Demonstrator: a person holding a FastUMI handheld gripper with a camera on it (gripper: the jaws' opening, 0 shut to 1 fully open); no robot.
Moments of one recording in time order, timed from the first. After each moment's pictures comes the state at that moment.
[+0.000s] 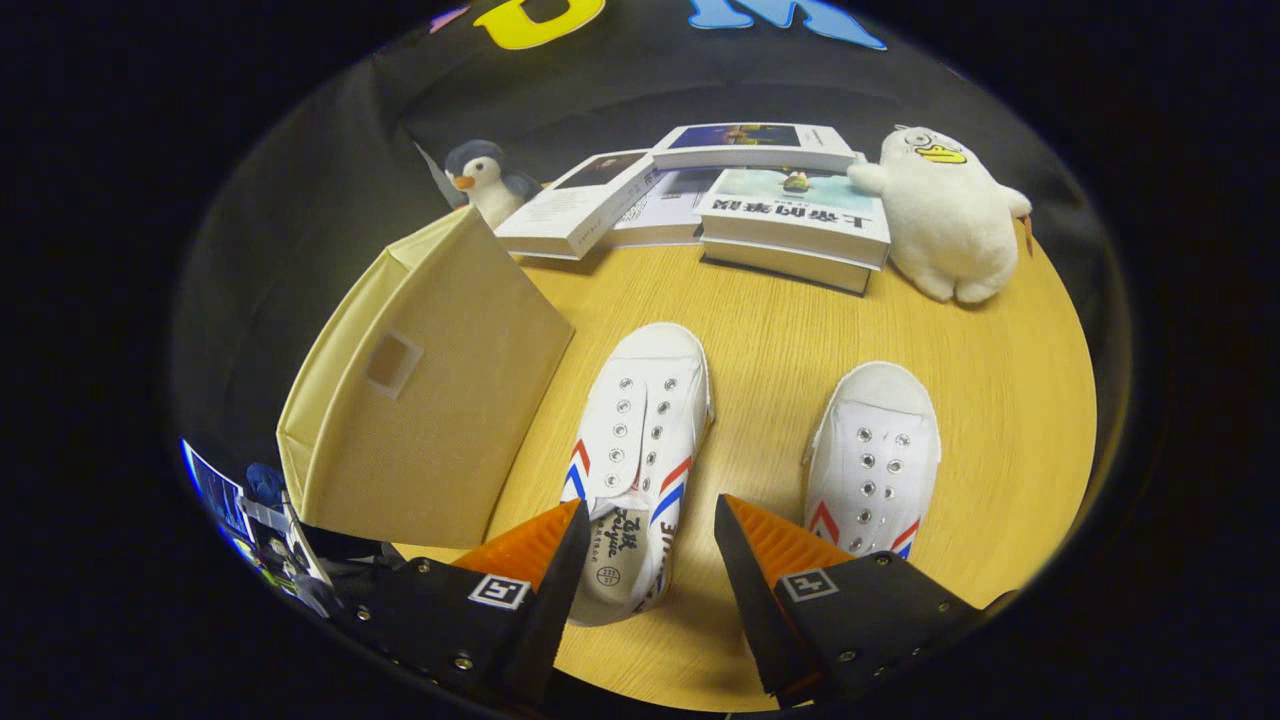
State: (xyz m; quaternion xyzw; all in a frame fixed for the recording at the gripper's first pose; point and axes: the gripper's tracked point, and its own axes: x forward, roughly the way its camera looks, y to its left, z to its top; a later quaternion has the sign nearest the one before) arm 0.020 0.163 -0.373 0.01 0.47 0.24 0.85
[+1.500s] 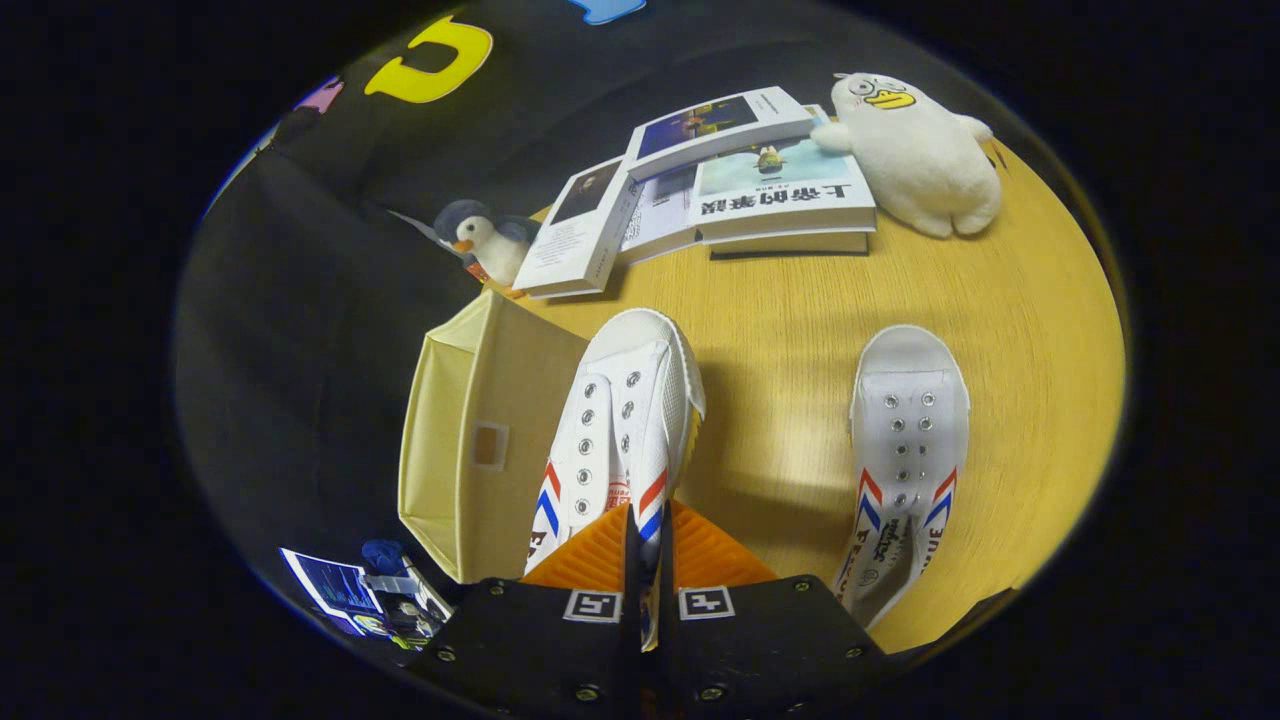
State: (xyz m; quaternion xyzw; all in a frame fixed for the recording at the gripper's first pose) arm 0.009 0.177 -0.286 0.18 0.52 0.25 0.80
